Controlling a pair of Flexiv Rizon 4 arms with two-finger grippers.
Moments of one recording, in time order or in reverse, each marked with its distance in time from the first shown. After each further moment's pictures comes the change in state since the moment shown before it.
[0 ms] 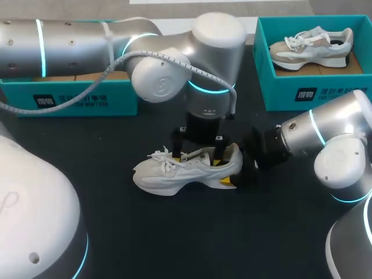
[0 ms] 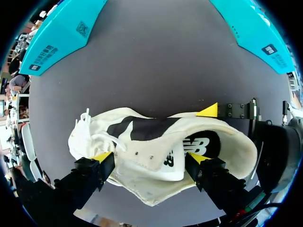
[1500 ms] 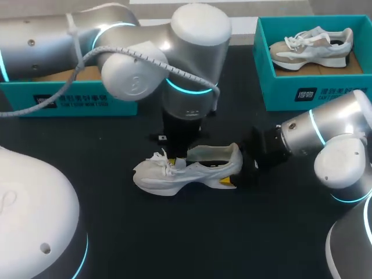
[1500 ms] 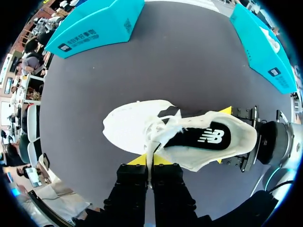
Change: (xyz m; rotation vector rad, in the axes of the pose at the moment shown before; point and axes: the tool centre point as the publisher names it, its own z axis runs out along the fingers) left arm -0.059 0.031 -0.037 0.066 -0.020 -0.179; right arm 0.000 0.000 0.000 0.000 0.000 0.000
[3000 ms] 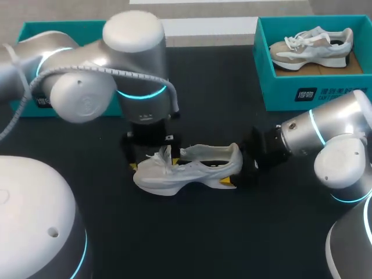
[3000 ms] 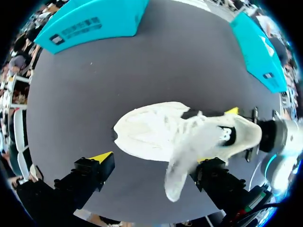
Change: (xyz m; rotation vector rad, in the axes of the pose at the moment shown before) left arm -0.040 -0.011 0.007 -0.009 0.173 0.108; right arm 0.000 0.000 0.000 0.000 0.000 0.000
